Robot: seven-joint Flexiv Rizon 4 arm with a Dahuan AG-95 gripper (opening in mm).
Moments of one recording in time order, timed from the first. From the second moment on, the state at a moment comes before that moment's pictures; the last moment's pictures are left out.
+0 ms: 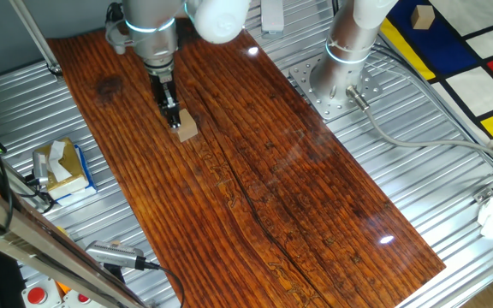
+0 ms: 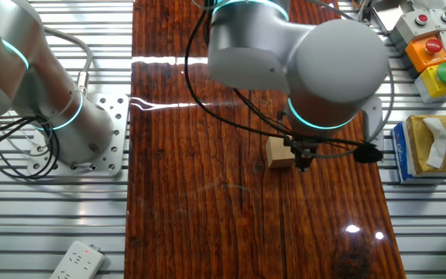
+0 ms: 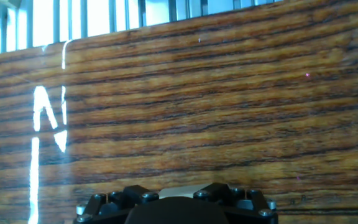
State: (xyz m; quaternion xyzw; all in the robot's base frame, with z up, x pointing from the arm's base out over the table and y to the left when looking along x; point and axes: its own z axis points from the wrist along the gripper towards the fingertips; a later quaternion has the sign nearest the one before) arm 0.530 -0.054 0.078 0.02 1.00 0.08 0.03
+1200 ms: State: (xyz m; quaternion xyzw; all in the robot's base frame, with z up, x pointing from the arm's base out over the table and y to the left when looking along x) arm 0.527 -0.057 0.076 0.02 1.00 0.00 0.02
